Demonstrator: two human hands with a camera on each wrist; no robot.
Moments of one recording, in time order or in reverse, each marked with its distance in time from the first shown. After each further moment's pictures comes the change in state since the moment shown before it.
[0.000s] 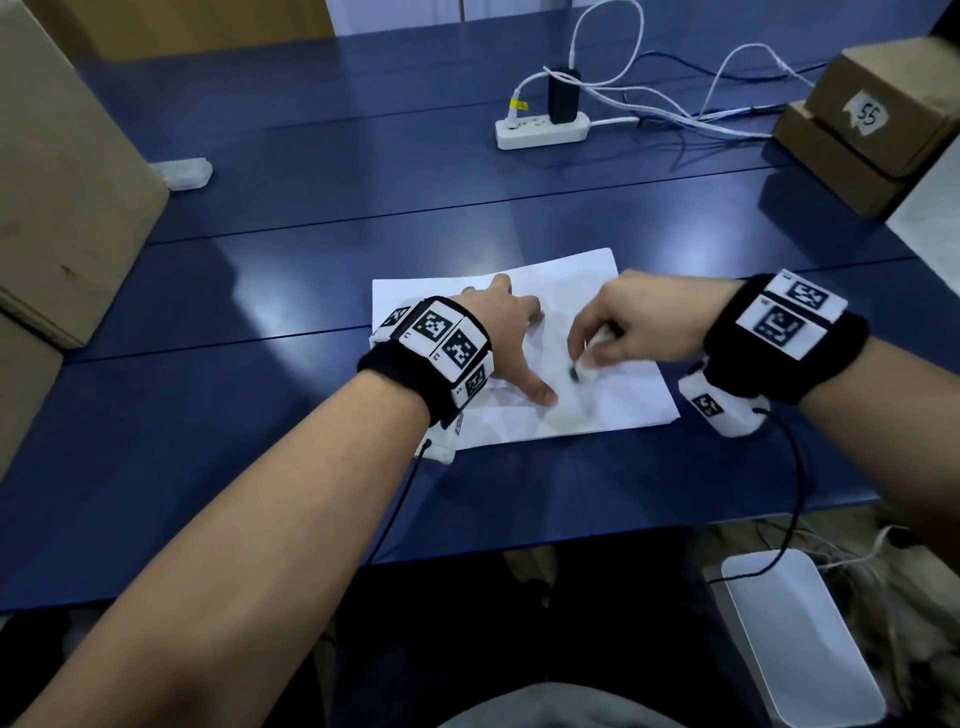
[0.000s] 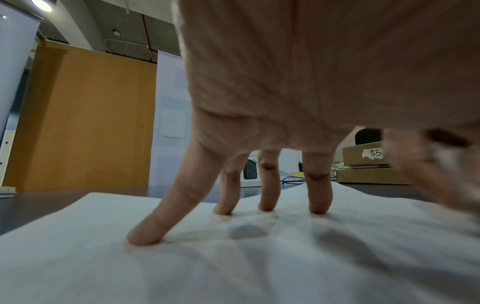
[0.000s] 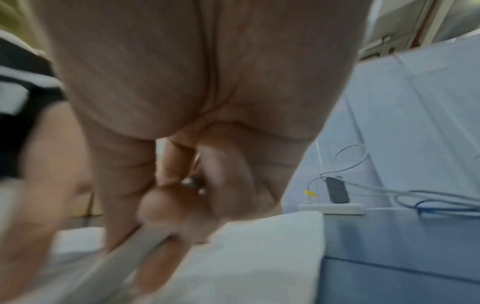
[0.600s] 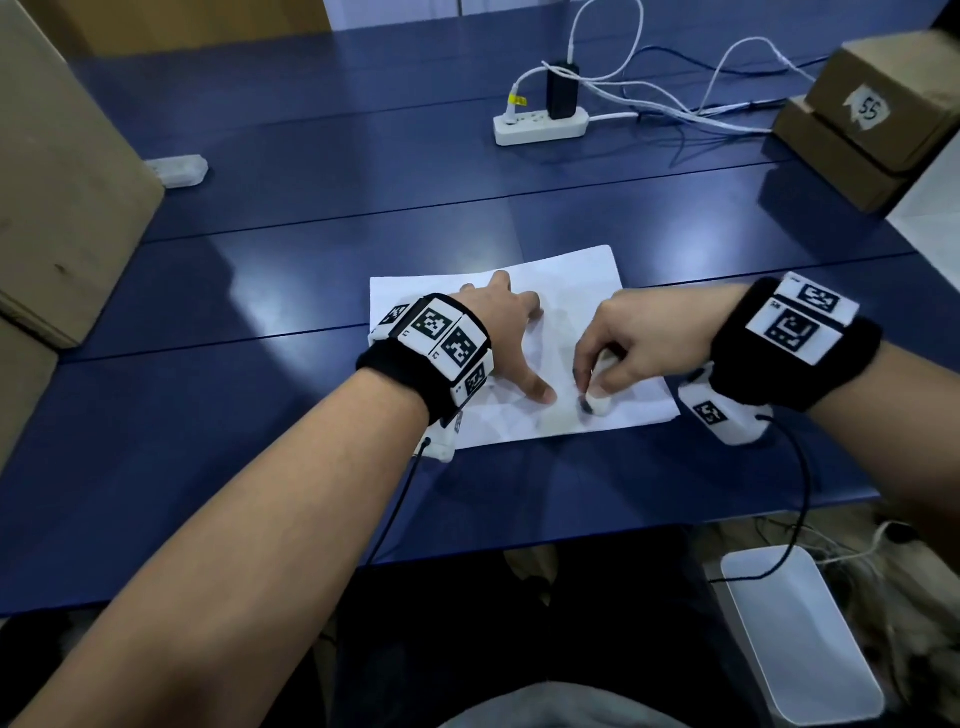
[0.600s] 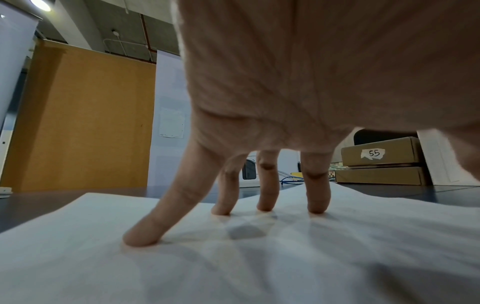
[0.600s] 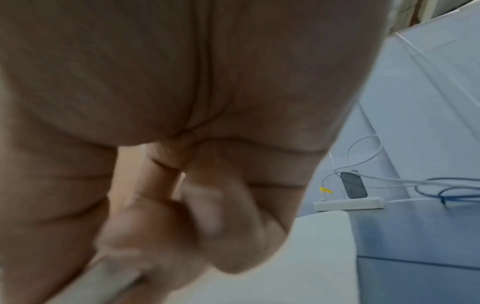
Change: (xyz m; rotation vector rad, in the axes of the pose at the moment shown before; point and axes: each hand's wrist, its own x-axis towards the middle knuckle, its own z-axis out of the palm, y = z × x) left_hand 0.002 0.001 0.001 0.007 -0.007 -0.005; right_hand -0.007 -0.007 0.004 -0.010 -0.156 -0.040
